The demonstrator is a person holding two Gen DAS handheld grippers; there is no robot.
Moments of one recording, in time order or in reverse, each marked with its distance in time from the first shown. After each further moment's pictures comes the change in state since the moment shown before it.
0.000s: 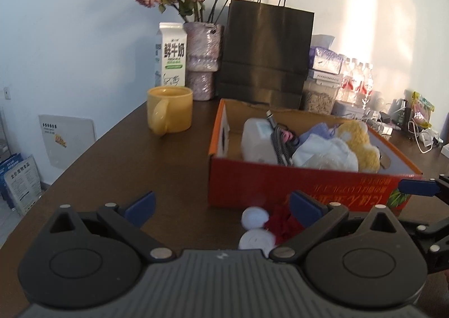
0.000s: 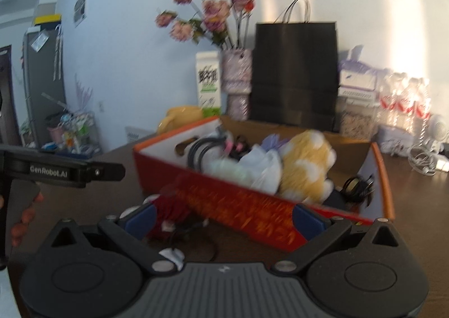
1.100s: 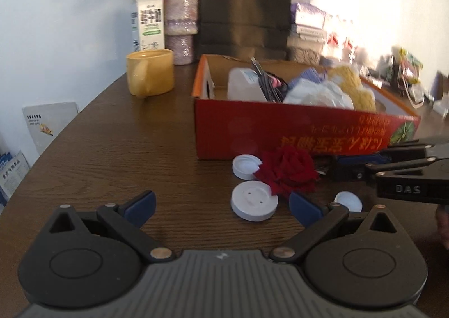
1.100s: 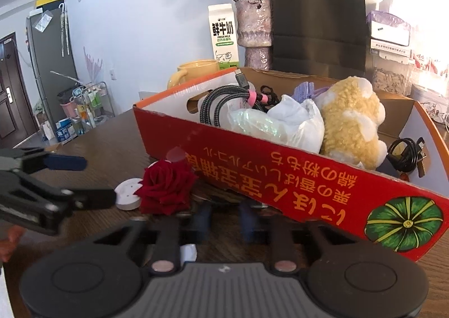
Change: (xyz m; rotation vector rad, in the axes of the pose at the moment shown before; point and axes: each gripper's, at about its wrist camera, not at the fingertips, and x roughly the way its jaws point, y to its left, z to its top) left arm 0.024 -0.006 -0.026 0.116 0.137 -0.051; right arm 0.054 0.001 -0.009 0.035 0.166 0.096
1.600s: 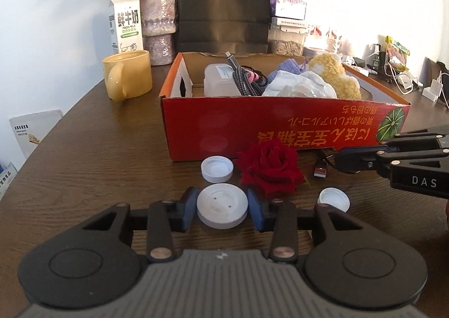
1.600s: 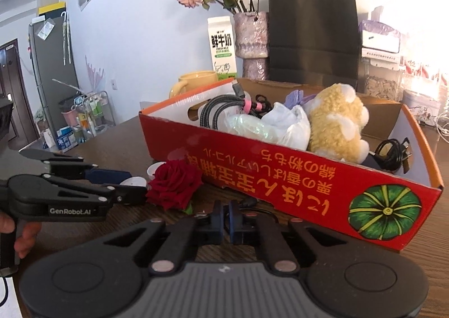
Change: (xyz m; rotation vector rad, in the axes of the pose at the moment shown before) left arm 0.006 -0.015 -0.001 0.043 -0.003 -0.041; right arm -0.024 -0.002 -0.010 0.000 -0.063 -0.014
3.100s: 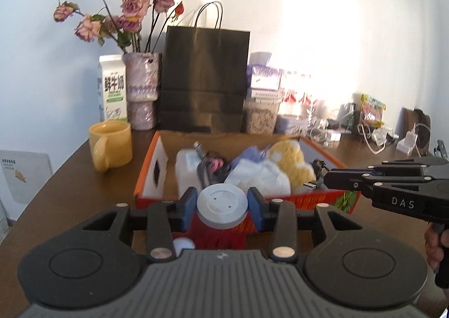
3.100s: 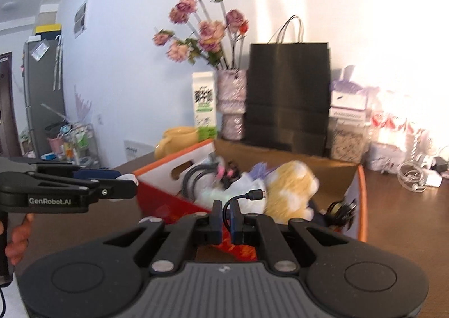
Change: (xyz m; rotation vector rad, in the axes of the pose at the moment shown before) left arm -0.045 -0.027 0.052 -0.030 -0.242 -0.088; right arm -0.065 -0.006 0.036 -0.031 -0.182 -0.105
